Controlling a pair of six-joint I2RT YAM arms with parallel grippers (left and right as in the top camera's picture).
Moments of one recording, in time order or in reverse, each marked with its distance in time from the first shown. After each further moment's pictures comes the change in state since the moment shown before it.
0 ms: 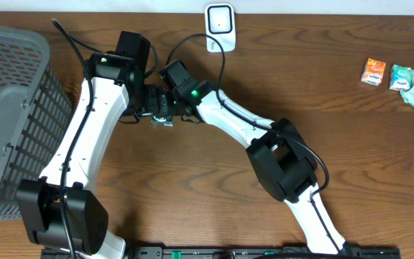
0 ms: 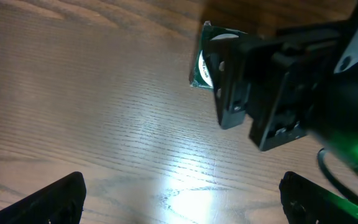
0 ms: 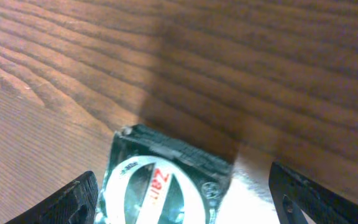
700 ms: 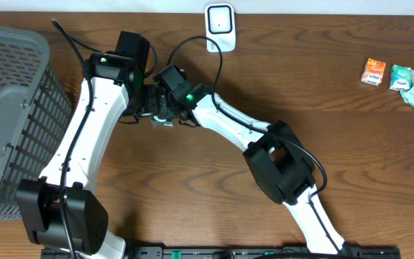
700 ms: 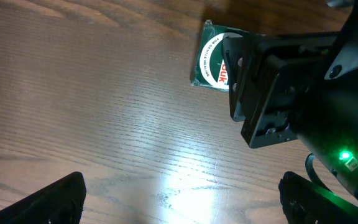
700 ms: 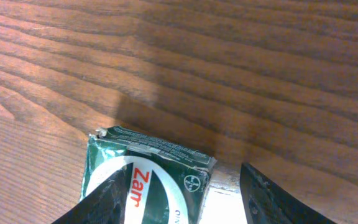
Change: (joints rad) left arm 0.000 0.000 0.000 -0.003 0.000 0.000; right arm 0.018 0.000 0.000 -0.032 0.122 0.051
